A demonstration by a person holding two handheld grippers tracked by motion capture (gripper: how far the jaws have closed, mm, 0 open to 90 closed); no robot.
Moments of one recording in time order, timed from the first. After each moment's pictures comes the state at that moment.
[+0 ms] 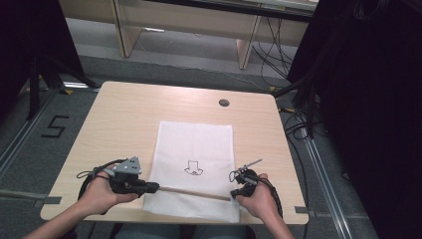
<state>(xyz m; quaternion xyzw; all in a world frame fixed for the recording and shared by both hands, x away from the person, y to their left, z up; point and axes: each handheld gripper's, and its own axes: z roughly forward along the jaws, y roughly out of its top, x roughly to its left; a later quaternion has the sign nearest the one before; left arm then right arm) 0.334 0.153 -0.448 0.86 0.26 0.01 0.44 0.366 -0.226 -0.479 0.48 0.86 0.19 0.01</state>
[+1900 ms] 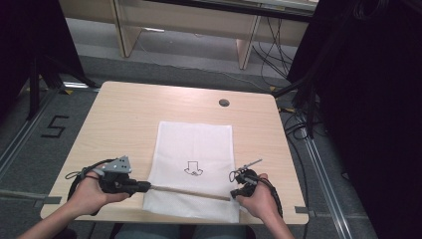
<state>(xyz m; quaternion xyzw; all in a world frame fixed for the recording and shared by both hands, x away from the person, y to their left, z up) 0.332 0.175 -0.447 0.85 0.29 0.01 0.45 0.366 -0.226 -0.479 0.48 0.86 0.19 0.01</state>
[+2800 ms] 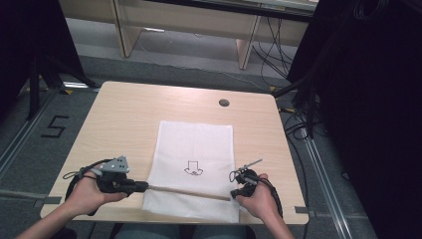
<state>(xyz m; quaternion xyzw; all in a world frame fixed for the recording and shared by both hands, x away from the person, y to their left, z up) 0.334 0.182 -0.450 0.85 0.29 0.01 0.44 0.365 -0.226 -0.479 0.48 0.86 0.19 0.01</state>
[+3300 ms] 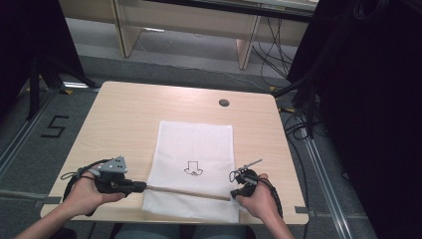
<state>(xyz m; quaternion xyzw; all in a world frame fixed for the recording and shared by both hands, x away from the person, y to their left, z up) 0.332 0.186 -0.451 0.85 0.30 0.01 0.44 0.365 -0.226 -0.479 0.48 0.86 0.19 0.01</state>
